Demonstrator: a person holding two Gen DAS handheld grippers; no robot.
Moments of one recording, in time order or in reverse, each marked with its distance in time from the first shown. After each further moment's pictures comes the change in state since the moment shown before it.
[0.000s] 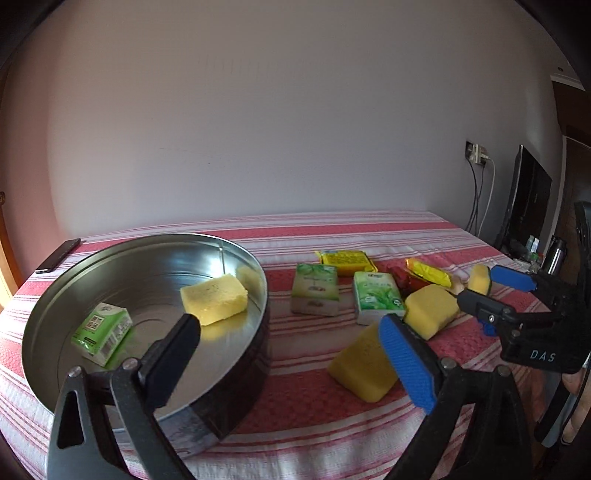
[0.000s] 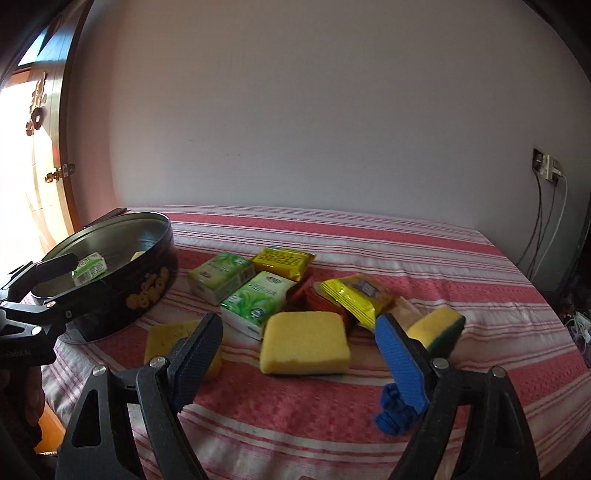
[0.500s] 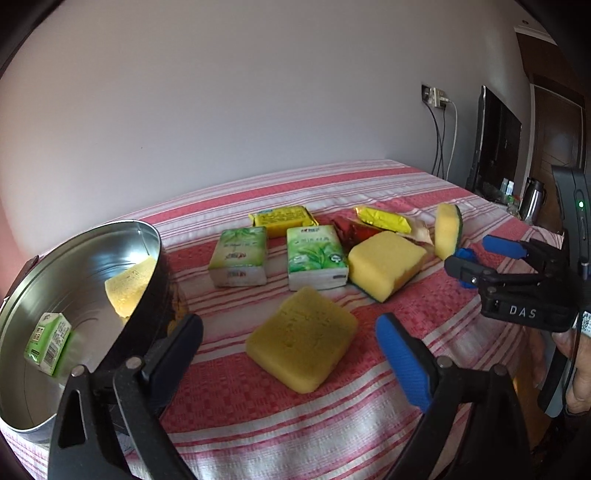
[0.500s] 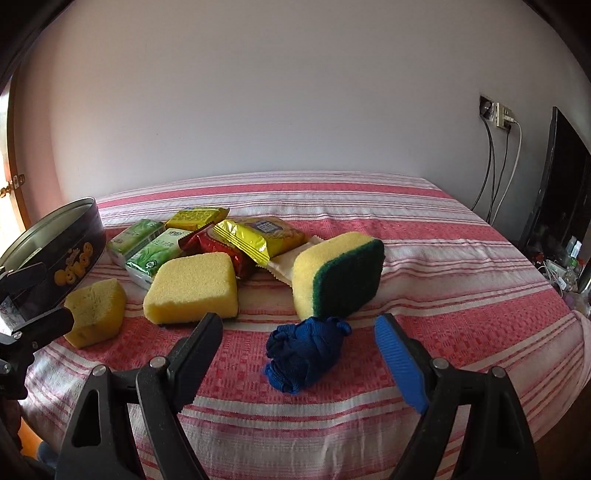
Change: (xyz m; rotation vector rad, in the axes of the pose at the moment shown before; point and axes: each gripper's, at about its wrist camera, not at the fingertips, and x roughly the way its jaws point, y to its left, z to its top) left arm 0.030 -0.056 -0.012 0.157 0.130 -0.088; right arm 0.014 -0.060 -0.039 0.104 0.096 -0.144
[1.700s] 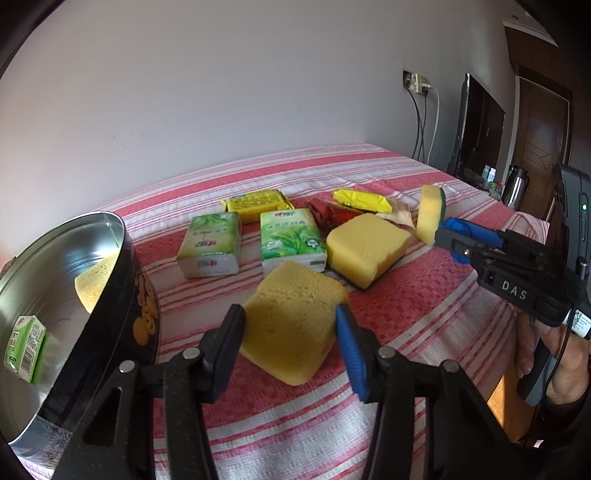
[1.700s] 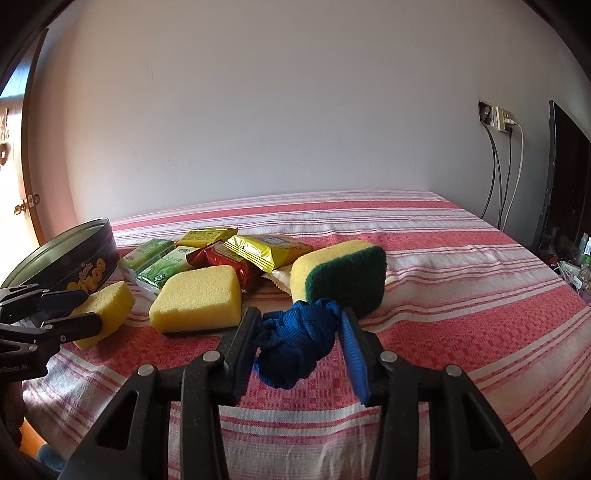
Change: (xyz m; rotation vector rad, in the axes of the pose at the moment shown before) left arm 0.010 -0.002 -0.003 0.020 0.043 -0.090; right arm -0.010 -0.008 -0.010 0.041 -0.124 0.074
